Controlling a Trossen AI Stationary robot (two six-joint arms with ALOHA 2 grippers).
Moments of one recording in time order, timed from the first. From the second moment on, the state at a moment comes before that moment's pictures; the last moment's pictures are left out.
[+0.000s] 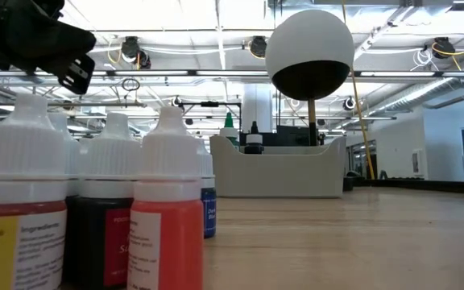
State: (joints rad) left arm -0.44 0.90 0.12 0.73 -0.21 -0.17; right arm 0.77 1.59 0.99 0.23 0.29 -0.06
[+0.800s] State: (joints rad) left arm -0.48 0.90 0.12 0.77 -0.25 -0.11; right arm 0.76 1.76 0.76 0.72 0.21 0.04
